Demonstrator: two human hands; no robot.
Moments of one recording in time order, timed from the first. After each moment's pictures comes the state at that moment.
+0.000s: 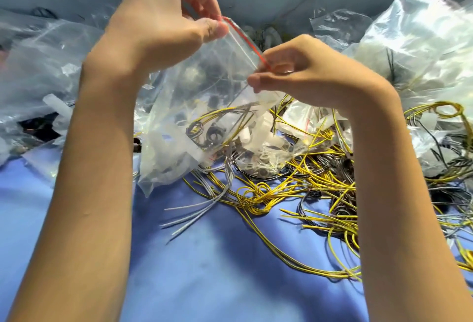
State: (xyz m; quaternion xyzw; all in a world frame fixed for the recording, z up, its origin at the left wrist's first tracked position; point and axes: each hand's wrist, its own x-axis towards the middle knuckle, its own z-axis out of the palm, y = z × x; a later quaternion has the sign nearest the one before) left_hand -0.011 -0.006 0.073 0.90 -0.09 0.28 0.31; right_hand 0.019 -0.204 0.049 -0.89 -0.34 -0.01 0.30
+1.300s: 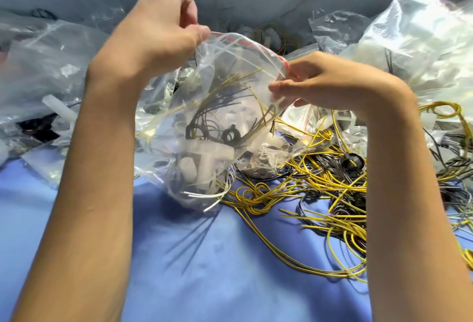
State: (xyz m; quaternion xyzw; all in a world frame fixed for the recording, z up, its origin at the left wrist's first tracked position) left_hand -0.003 0.002 0.067 0.93 -0.02 0.23 0.29; right_hand 0.035 -0.224 0.039 -0.91 -0.27 0.05 0.31
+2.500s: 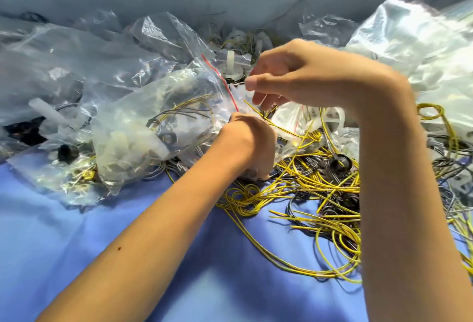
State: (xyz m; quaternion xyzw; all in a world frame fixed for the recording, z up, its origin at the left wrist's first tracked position) left_hand 0.010 -0.117 -0.004 0.97 -0.14 -0.15 -0.10; right_hand 0.013 -0.212 0.062 -0.91 -0.30 0.03 0.28
